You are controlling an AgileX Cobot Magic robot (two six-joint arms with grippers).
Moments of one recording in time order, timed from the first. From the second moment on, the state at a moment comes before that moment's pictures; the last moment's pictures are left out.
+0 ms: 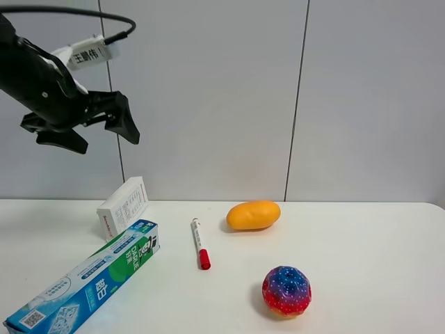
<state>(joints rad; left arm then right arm) -0.20 1.68 -1.16 -0.44 0.37 0.25 -0.07 0.00 -0.50 -0.01 1.06 0.01</state>
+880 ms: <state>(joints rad) -0.21 2.10 -1.32 -0.44 0.14 0.33 -0.07 0.00 -0.50 -0.01 1.06 0.01</state>
